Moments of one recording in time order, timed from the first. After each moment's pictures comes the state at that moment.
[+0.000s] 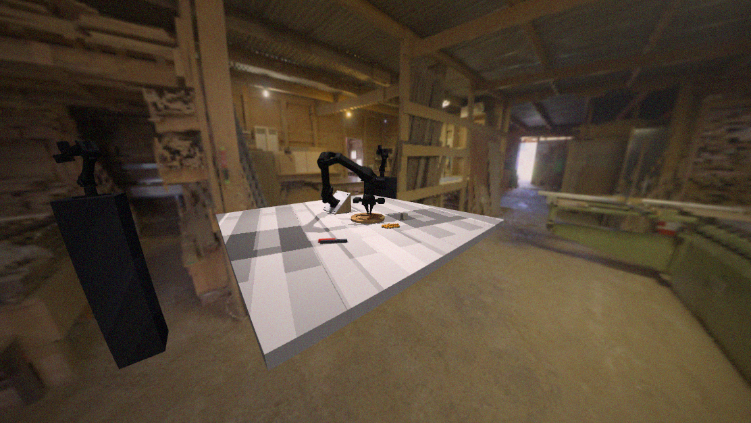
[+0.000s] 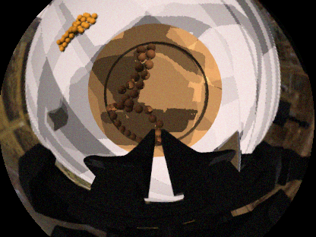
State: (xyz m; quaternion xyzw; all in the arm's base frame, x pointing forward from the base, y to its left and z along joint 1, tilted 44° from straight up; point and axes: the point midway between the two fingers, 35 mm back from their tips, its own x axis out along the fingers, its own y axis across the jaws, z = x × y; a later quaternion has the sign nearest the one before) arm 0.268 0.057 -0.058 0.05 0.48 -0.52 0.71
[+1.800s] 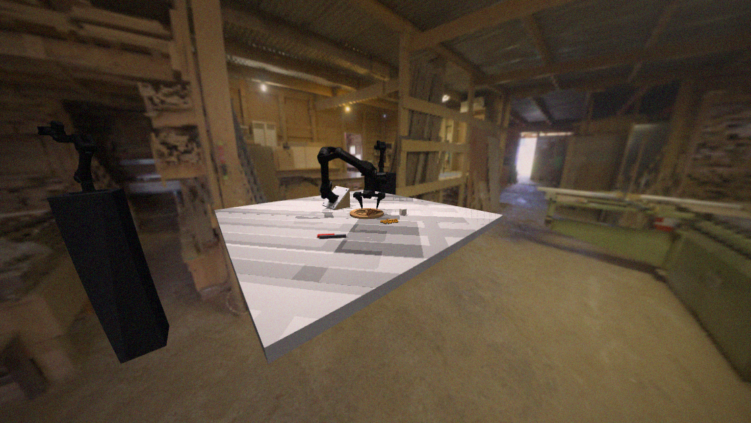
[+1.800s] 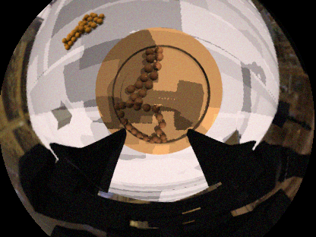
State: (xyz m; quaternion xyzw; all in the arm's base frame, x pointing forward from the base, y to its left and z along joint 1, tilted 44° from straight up) arm 0.274 0.065 -0.058 0.04 0.48 -0.52 0.71
